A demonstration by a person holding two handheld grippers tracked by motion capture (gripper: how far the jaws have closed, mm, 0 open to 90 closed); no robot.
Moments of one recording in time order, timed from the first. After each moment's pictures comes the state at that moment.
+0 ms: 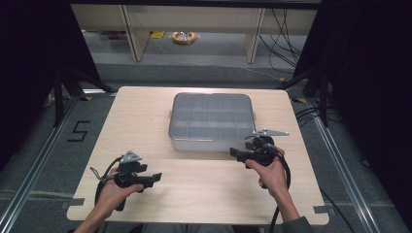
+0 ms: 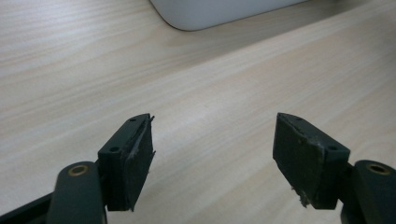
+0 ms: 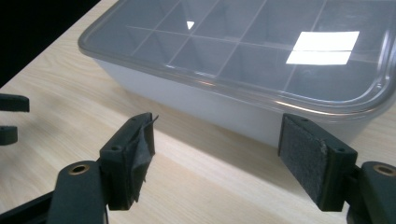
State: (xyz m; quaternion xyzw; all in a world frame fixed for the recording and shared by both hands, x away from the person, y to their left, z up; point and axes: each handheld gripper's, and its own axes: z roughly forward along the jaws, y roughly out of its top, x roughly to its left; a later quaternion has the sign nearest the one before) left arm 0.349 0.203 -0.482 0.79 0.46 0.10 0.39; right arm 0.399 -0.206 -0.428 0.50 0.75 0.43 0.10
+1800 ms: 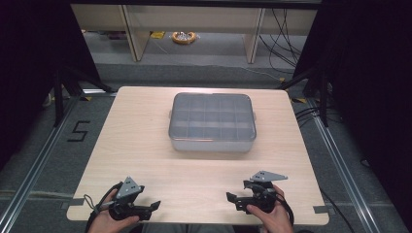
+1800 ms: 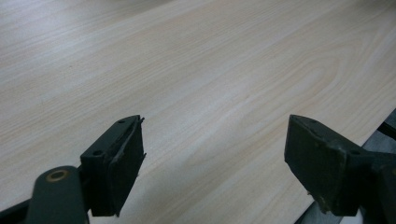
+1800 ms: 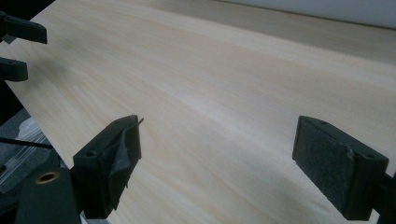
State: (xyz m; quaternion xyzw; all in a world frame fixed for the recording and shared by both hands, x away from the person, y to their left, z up) left arm 0.277 0.196 -0.494 0.81 0.42 0.13 0.39; right arm 0.302 -0.206 -0.483 0.45 0.79 0.42 0.05
